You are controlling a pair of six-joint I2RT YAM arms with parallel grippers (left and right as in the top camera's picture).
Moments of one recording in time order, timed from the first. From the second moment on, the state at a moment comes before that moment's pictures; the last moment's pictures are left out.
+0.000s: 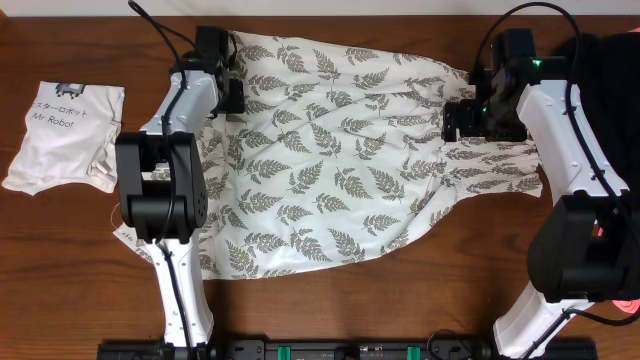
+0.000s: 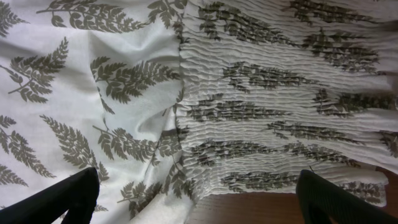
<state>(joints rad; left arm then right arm) -0.04 2.31 1.77 -0.65 -0.22 -0.07 0.02 1.91 1.62 -1.11 -0.08 0.03</state>
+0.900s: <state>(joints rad) -0.04 2.31 1.77 -0.60 -0.27 0.04 0.02 1.91 1.62 -1.11 -0.08 0.03</state>
